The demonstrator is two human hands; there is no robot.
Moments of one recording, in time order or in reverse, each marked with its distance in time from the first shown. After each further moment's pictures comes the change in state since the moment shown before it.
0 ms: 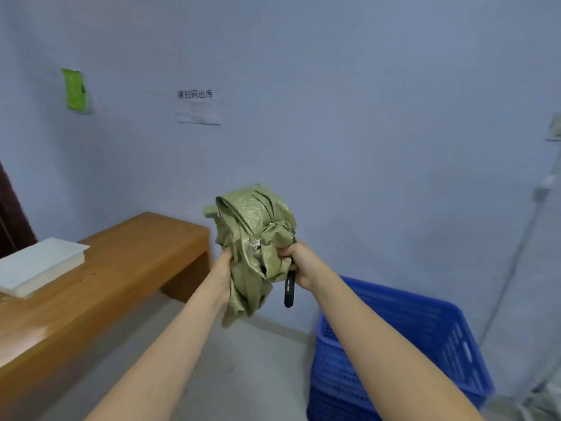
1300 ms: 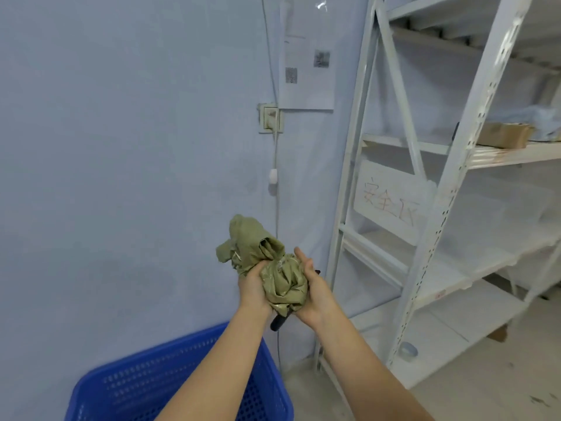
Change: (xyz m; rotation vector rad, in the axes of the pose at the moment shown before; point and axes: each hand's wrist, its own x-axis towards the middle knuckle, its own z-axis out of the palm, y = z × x) left_hand 0.208 -0.331 0.569 -0.168 -0.537 -0.429; right_hand -0.077 -0.048 -0.572 0.850 0.784 -0.422
